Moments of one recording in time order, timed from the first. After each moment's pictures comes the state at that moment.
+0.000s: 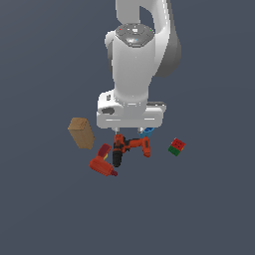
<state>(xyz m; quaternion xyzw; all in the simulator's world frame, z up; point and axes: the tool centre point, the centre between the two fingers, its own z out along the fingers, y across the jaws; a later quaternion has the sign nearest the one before) 0.032 0.005 0.246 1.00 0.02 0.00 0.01</state>
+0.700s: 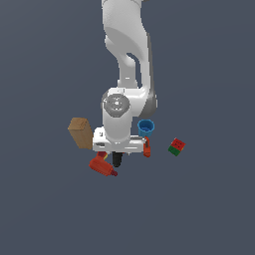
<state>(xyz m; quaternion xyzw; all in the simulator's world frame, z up) 0.037 -0.038 0.096 1.00 0.00 -0.02 0.02</state>
